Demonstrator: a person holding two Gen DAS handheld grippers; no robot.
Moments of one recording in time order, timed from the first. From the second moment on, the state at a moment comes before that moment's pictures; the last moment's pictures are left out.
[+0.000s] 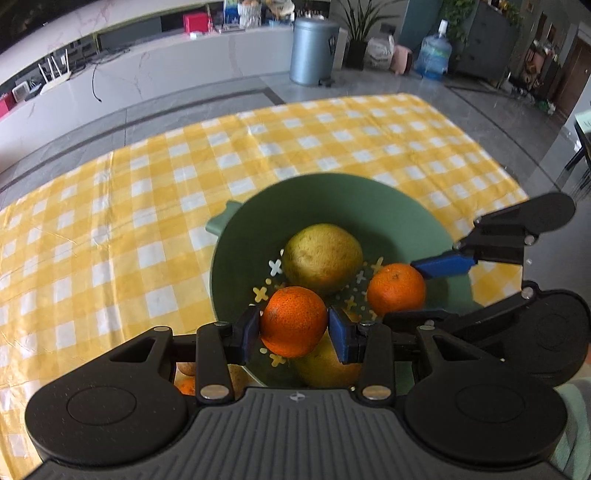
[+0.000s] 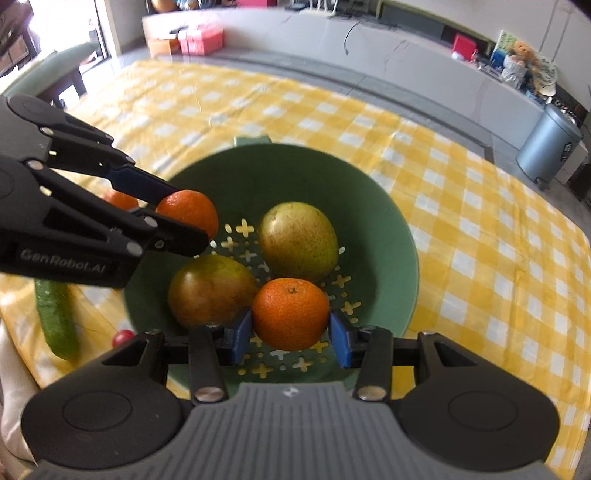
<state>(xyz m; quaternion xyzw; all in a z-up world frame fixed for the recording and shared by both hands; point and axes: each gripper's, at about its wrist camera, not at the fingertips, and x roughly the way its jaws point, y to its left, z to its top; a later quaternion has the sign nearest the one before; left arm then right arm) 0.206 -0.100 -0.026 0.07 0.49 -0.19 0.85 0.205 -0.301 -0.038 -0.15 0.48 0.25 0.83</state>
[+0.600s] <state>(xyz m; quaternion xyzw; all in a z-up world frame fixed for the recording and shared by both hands) 0.217 -0.106 -0.041 0.10 0.50 -0.19 0.84 0.218 -0.286 -0.060 -0.20 0.51 0.25 0.80</state>
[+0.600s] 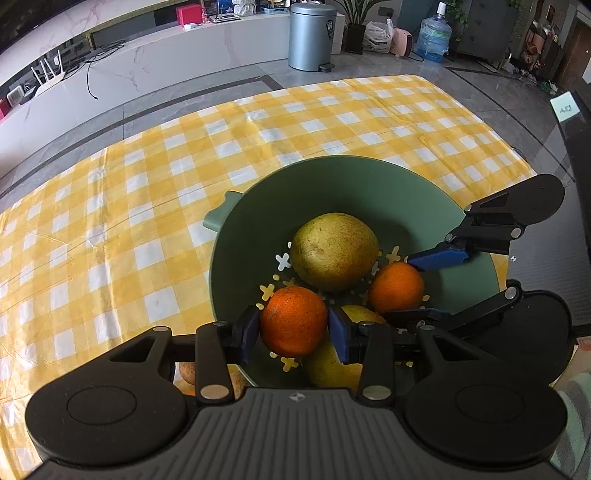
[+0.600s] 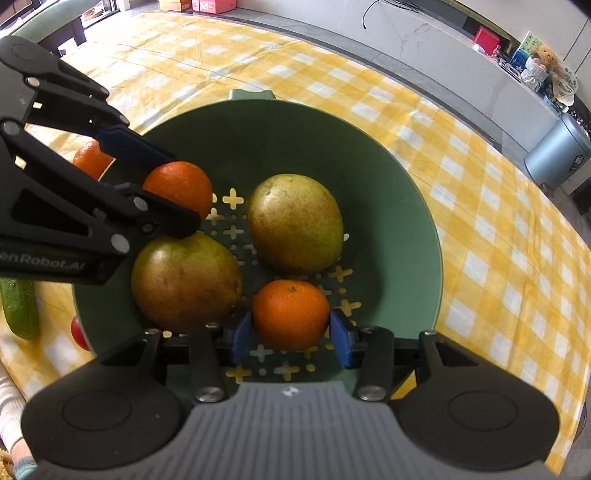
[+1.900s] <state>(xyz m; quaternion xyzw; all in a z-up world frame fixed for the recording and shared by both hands) 0.087 -0.028 0.025 0.01 0.37 -0.17 0.91 0.081 -0.259 0.007 -0.02 0.35 0.18 0.92</state>
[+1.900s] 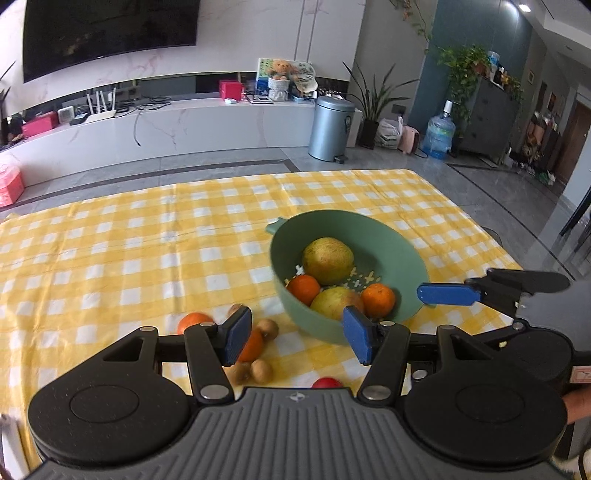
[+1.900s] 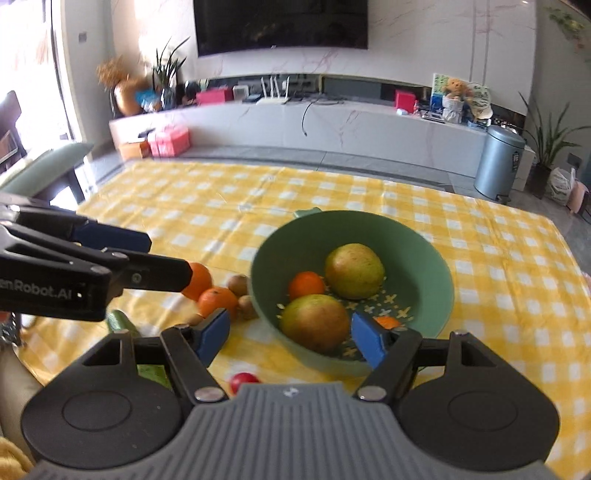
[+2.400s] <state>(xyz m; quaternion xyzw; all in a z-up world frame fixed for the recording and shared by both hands) 0.059 0.023 -0.019 -0.04 0.38 -0.16 0.91 0.046 -0.233 -0.024 0.02 0.35 0.16 0.92</state>
